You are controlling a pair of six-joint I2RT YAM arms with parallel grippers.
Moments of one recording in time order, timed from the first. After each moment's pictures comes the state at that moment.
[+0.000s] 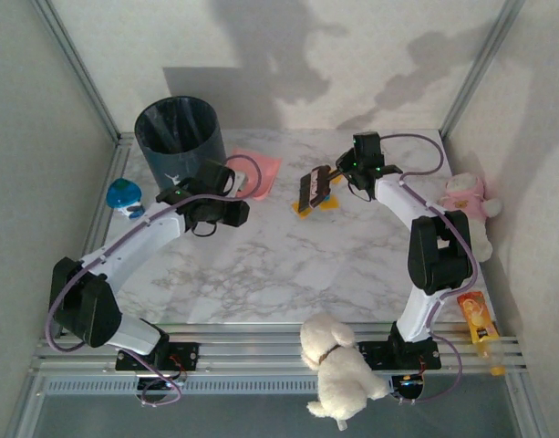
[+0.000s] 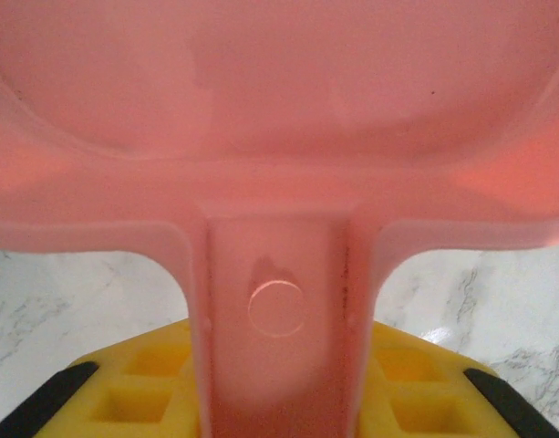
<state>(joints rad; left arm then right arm) -0.48 1.47 1.21 -0.70 0.09 -0.21 0.27 1.81 1.36 -0.24 0.00 0.92</state>
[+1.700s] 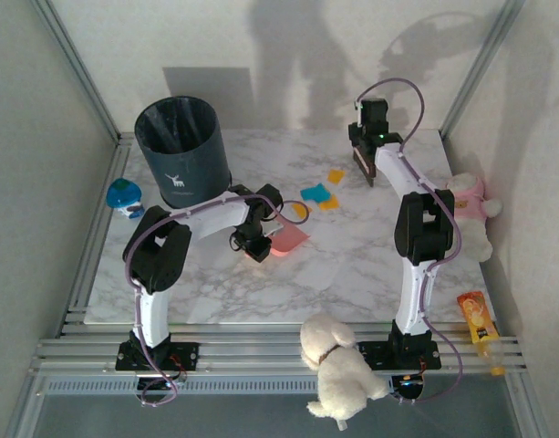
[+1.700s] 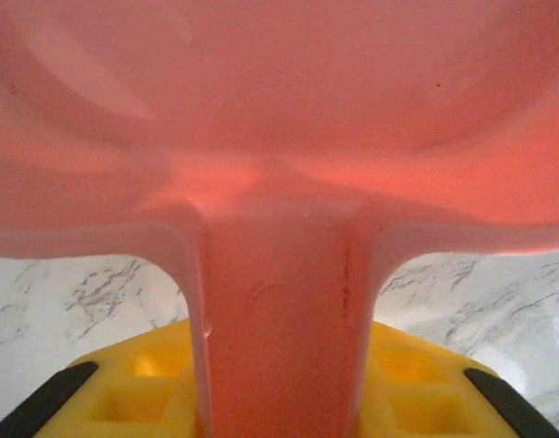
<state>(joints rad) -0.65 1.97 1.43 -1.03 0.09 0.03 0.20 2.11 1.85 -0.33 0.22 -0.09</state>
